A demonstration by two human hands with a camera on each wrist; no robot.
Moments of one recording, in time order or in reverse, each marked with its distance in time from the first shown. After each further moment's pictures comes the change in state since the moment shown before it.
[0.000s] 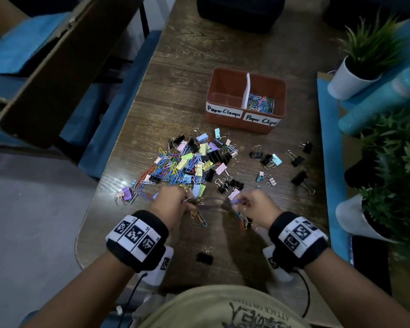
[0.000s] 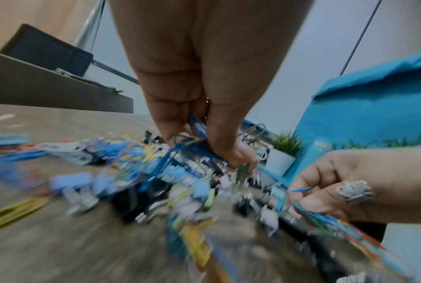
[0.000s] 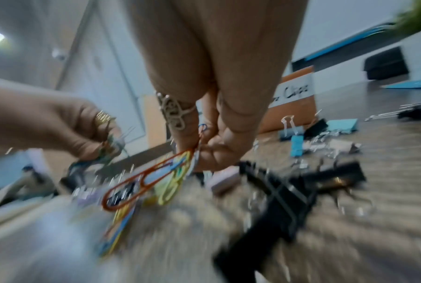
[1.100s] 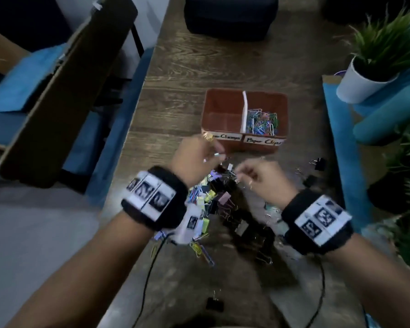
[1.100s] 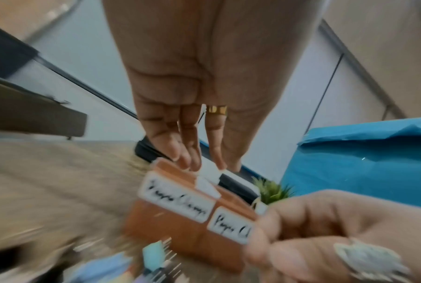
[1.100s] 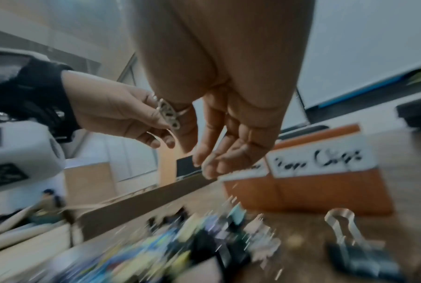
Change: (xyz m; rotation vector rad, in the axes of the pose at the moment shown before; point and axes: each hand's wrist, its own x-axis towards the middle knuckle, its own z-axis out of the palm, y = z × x) left_hand 0.096 0.084 -0.099 -0.074 0.208 0.316; right_hand 0.065 -0.049 -0.083 -0.055 0.243 -0.254
